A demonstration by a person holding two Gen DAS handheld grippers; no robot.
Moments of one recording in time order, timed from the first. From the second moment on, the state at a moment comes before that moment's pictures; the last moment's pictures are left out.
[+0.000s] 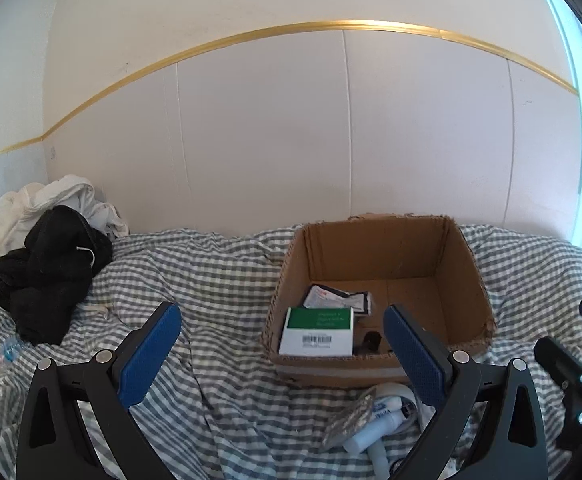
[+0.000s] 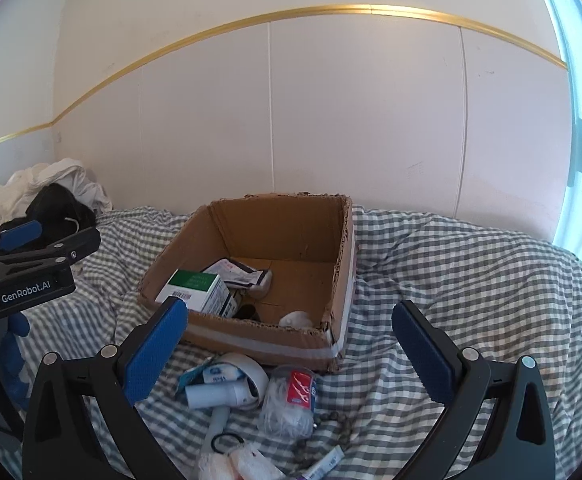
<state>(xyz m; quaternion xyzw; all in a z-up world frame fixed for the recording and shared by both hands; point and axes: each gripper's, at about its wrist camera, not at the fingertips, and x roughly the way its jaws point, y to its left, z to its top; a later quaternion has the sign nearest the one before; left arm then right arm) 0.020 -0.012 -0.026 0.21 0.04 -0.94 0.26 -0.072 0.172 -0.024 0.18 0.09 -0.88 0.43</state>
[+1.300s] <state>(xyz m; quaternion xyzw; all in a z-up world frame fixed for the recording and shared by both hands) -0.046 0.014 -0.164 0.43 -0.02 -0.89 0.15 -0.087 0.120 -0.184 0.46 0.28 -0.67 0.50</state>
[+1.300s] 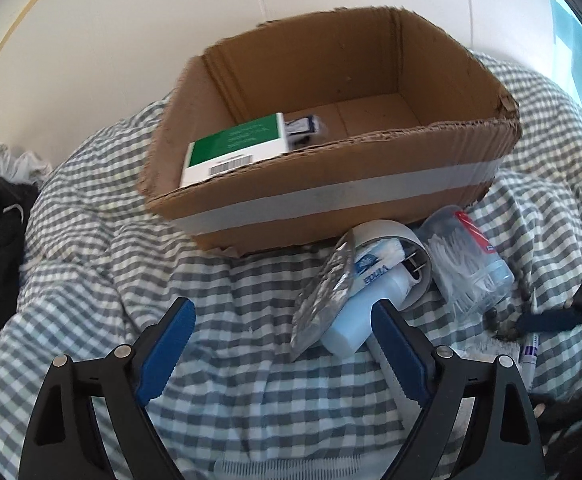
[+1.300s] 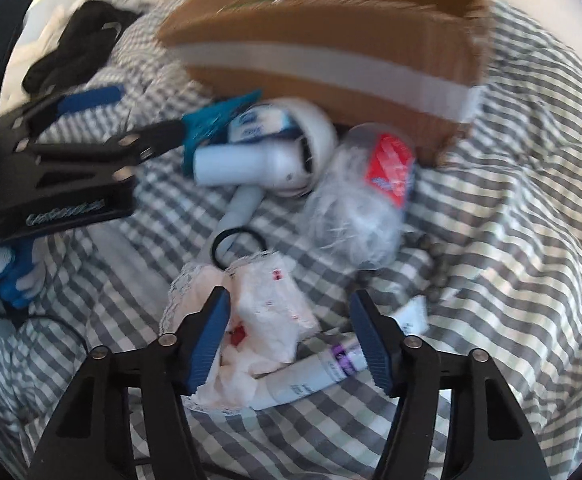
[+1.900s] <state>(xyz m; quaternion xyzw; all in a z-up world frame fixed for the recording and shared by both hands) -0.049 0.009 -0.172 0.45 -0.01 -0.88 0.14 -0.094 0.138 -0.181 0.46 0.22 -0.69 0.52</state>
